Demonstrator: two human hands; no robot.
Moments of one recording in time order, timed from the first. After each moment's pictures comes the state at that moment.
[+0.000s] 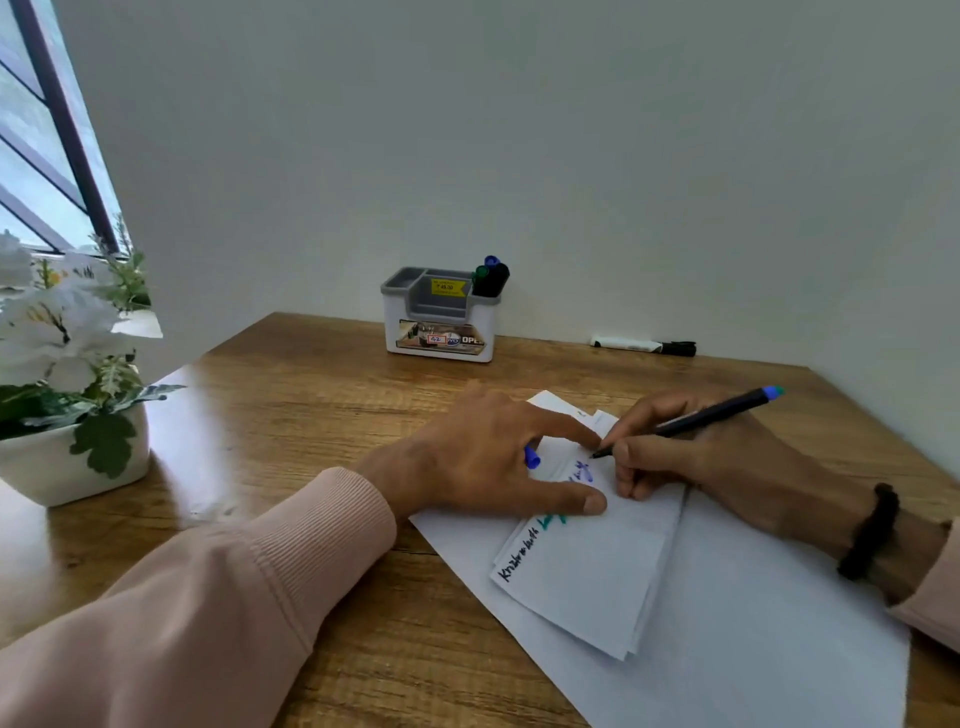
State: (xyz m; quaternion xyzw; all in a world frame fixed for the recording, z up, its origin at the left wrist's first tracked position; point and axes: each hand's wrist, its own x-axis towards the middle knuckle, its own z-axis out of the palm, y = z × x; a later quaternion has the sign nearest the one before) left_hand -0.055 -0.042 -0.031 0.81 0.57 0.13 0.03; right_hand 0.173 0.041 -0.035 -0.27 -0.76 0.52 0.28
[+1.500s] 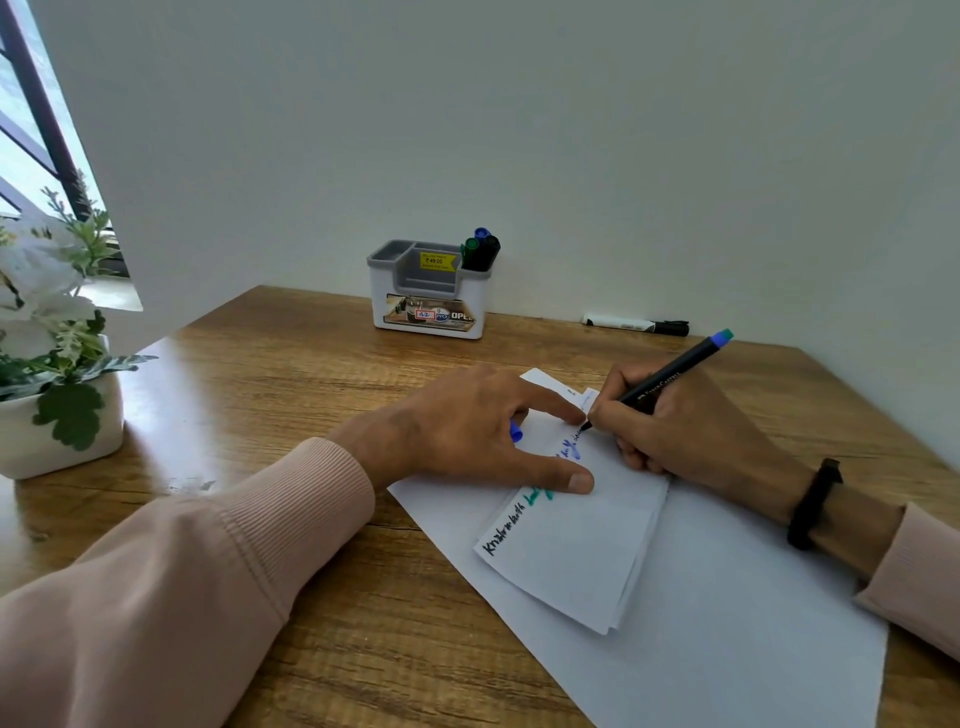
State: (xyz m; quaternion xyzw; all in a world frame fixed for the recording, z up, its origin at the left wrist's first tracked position) left_hand -0.060 -0.036 -0.032 0.78 0.60 0.15 0.09; right_hand 0.155 0.037 -0.036 -0.36 -0.84 0.29 0.30
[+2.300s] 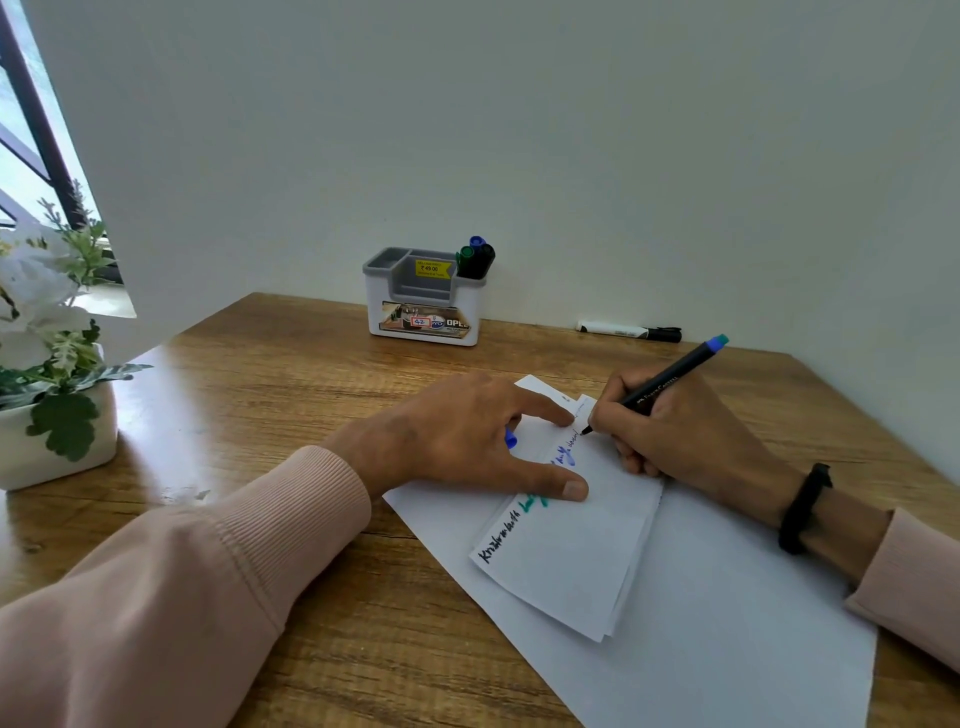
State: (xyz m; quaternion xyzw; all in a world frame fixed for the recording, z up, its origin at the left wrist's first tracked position) left_hand -0.059 -0.034 -0.031 0.78 0.61 0.12 0.08; right_hand 0.155 0.040 -0.037 -0.38 -0.81 0.31 0.31
